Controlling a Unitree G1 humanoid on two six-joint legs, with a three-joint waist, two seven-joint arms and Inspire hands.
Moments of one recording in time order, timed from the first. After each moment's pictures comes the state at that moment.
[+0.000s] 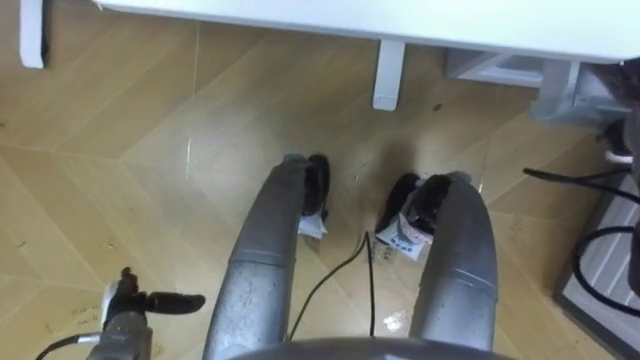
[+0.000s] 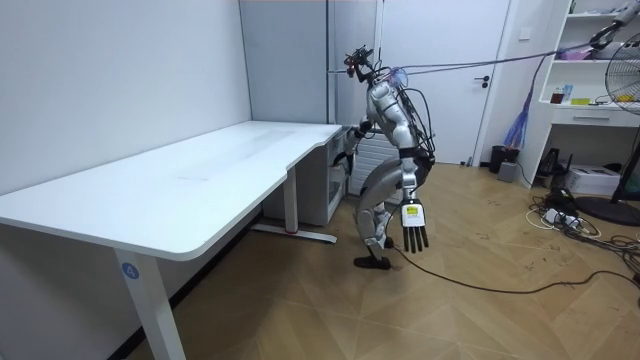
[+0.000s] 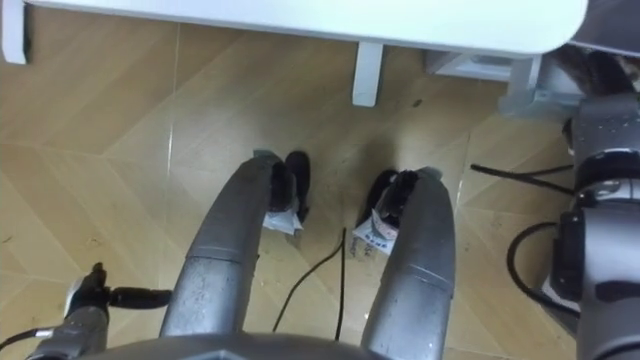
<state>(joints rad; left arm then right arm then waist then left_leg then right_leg) 0.06 0.33 -0.10 1.12 -0.17 -0.01 0.28 -0.65 -0.59 -0.09 1.07 1.44 -0.04 -0.68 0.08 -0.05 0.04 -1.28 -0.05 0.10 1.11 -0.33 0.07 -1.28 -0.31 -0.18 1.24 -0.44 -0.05</state>
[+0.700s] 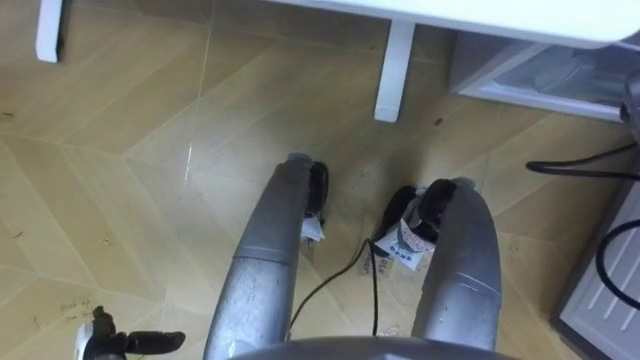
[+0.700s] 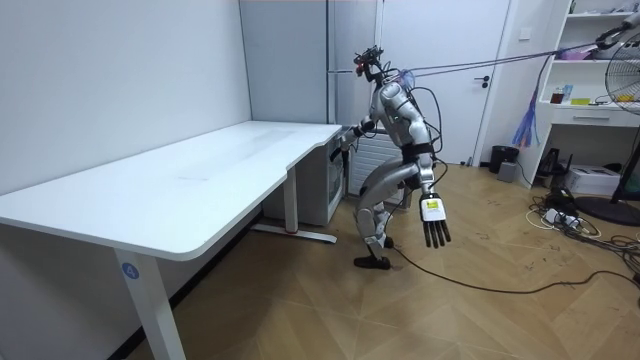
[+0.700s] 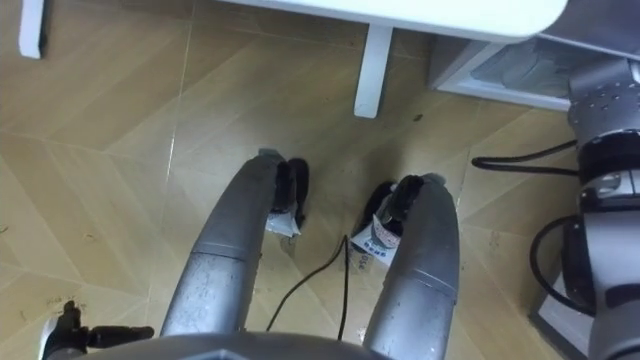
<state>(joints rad) 0.22 0.35 -0.09 1.03 -0.16 -0.01 0.32 -0.65 -0.63 0.10 0.89 1.37 -0.02 -0.92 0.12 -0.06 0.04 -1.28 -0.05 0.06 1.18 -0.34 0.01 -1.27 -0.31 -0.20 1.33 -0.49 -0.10</state>
